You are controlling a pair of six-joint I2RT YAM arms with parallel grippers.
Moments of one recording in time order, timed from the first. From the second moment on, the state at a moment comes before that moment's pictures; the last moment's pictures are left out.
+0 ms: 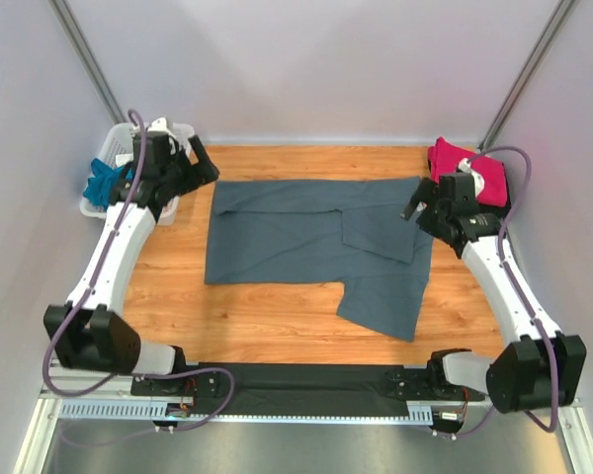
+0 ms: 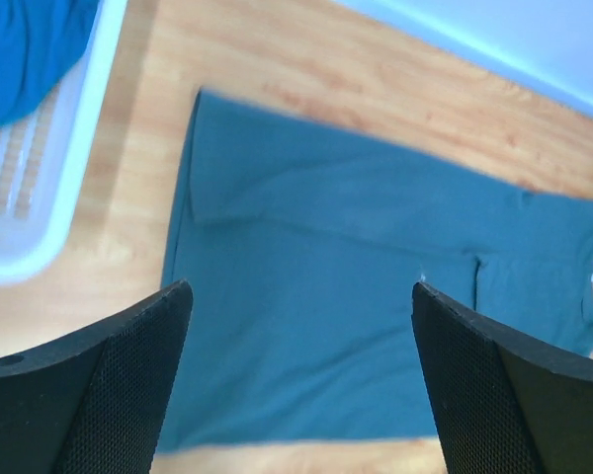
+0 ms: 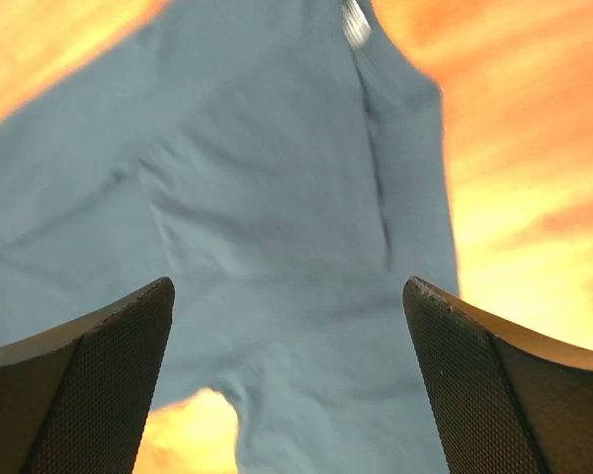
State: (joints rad) left arm -0.10 1.46 1.46 -0.56 0.05 -0.46; right arm 0.11 1.27 1.12 -0.60 0.16 0.58
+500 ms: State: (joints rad) left arm -0.10 0.83 0.63 -0.68 -0.01 -0.79; right arm 0.11 0.82 0.65 -0.79 0.16 0.79
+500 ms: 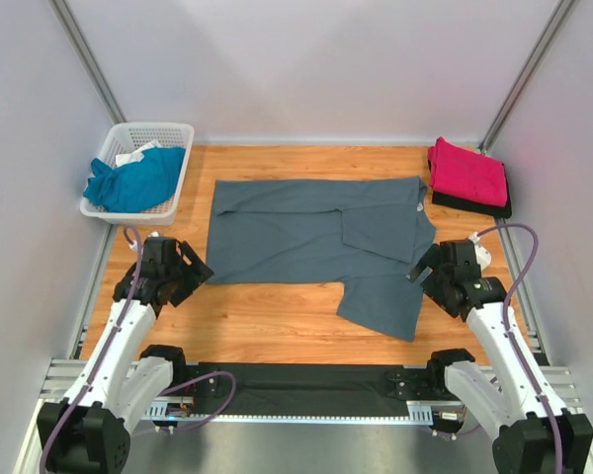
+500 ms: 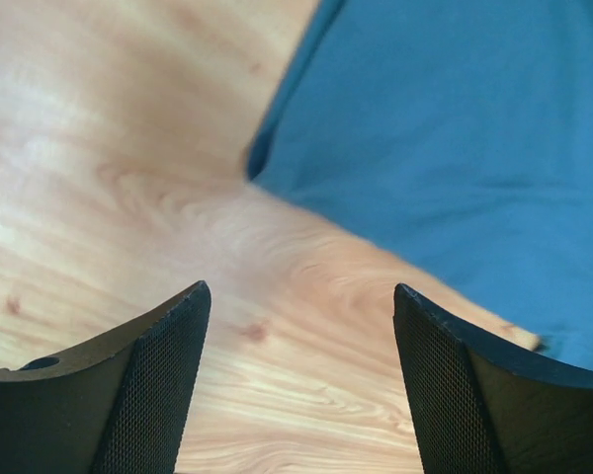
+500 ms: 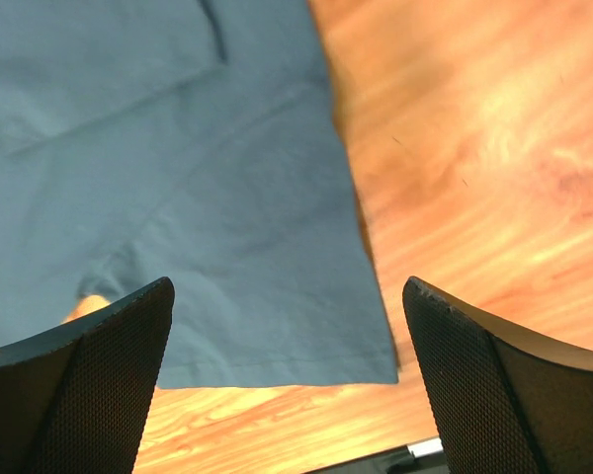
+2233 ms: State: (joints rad) left arm -0.10 1.22 0.52 -0.35 -0.10 -0.94; right arm 0.06 0.88 0.51 -0.90 0.08 0.94
